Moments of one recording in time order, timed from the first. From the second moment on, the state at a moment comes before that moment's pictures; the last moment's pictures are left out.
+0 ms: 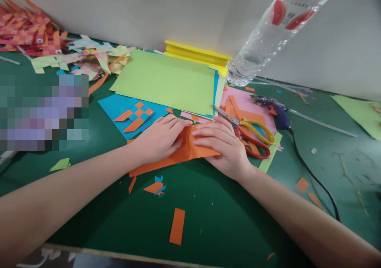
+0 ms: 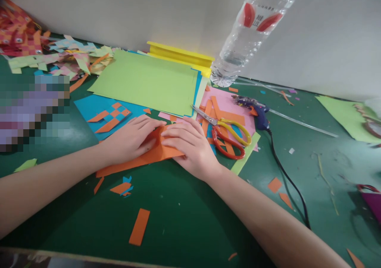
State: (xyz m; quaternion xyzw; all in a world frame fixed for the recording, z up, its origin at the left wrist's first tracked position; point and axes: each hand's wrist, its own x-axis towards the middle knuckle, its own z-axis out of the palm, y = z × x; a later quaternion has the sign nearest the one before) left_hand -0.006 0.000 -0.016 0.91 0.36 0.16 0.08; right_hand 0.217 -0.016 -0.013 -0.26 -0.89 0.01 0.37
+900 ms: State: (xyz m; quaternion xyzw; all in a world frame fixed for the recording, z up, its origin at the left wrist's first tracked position) left_hand -0.008 0.001 -0.017 0.91 0.36 0.18 0.09; right_hand 0.217 -0.017 -0.011 -0.32 -0.84 0.11 0.43
